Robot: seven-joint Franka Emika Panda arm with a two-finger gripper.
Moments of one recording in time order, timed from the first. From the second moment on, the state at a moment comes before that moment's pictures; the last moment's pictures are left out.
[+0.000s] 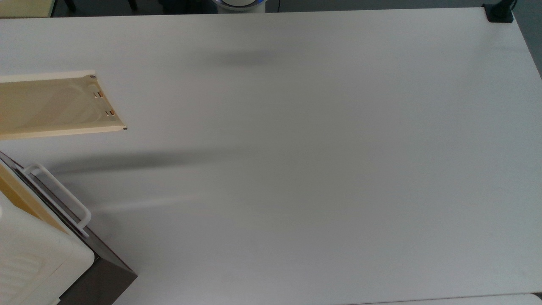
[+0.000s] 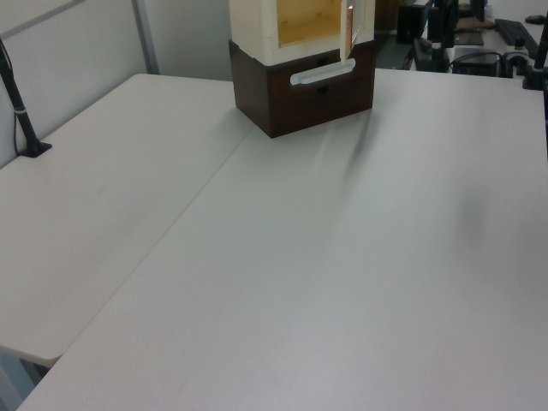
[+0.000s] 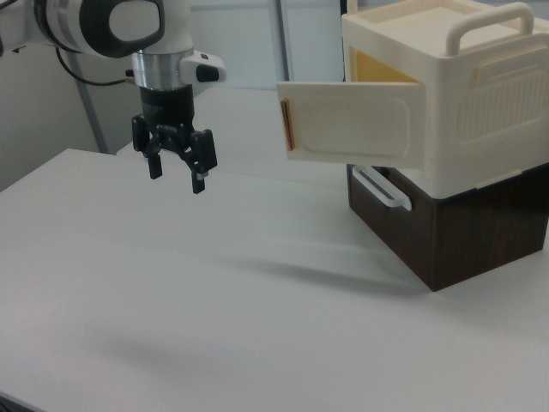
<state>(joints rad) -0.07 -0.04 -0.08 -1.63 0.03 1.48 -0.10</state>
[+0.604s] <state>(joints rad) -0.07 -0.04 -0.08 -1.63 0.03 1.48 -0.11</state>
